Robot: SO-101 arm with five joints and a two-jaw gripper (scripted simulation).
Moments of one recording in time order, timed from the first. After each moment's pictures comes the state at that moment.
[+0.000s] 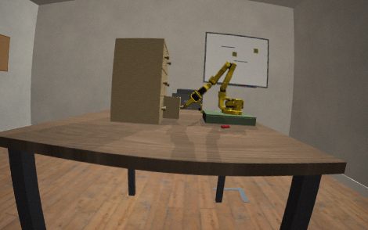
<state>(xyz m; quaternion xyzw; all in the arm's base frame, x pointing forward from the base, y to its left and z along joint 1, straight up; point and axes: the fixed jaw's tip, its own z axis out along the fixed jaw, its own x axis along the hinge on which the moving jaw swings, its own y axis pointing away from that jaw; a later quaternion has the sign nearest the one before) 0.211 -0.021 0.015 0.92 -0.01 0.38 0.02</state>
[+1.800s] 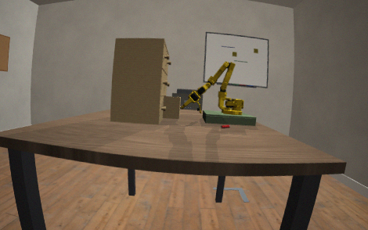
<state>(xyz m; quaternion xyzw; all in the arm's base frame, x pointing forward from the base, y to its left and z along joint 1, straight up) 0.218 -0.020 0.016 0.92 -0.01 0.39 0.02</state>
